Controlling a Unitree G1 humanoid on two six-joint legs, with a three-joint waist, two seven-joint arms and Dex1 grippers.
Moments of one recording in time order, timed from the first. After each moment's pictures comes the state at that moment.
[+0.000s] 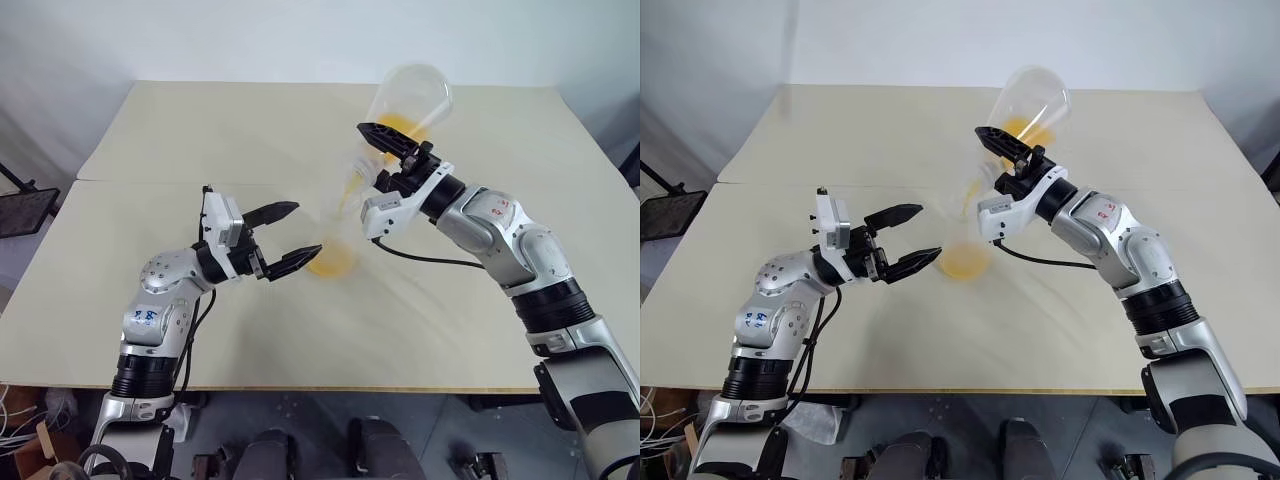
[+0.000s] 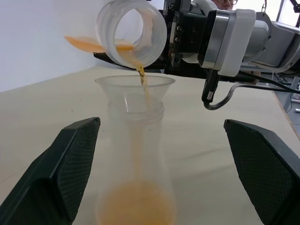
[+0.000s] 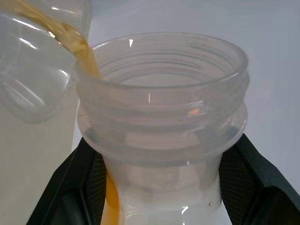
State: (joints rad) left arm -0.47 0.40 0.06 -0.03 -0.49 0.21 -0.91; right arm -0.86 -0.61 0.28 0.20 -0.82 -0.48 0.15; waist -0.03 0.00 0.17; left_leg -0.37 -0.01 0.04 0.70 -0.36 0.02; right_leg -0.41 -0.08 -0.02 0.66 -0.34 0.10
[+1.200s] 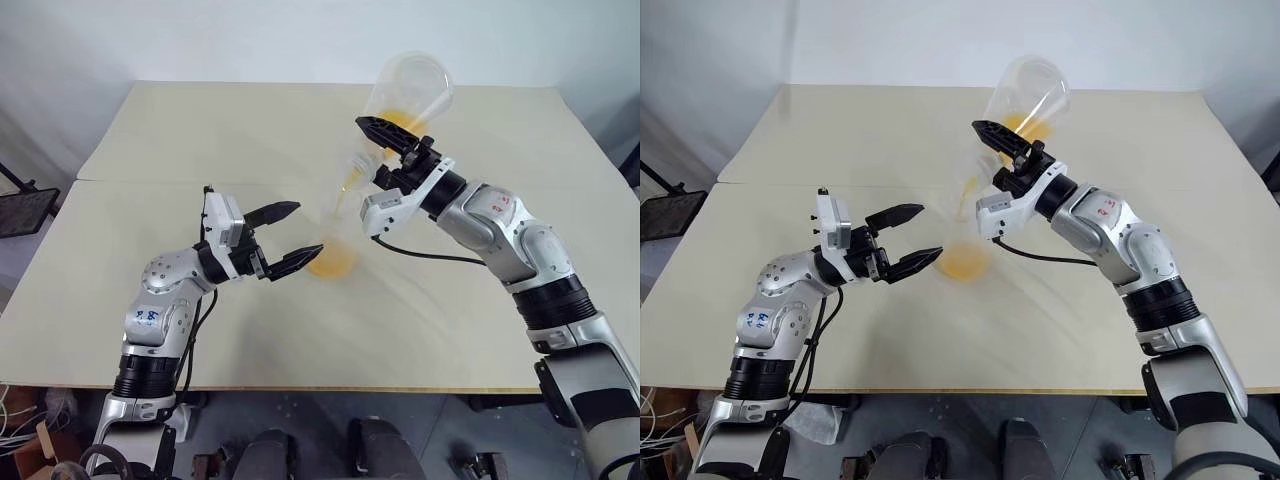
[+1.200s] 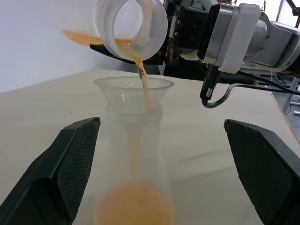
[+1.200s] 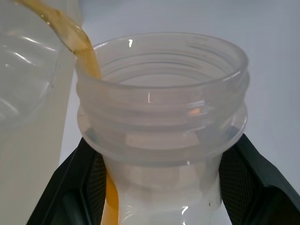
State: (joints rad) left arm -0.47 0.39 0.06 -0.03 -0.49 0.21 -0.91; right arm -0.87 -0.62 0.28 0.21 -0.83 -0.50 0.11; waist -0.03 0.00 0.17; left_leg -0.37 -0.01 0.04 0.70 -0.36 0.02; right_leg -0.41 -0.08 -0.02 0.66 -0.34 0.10
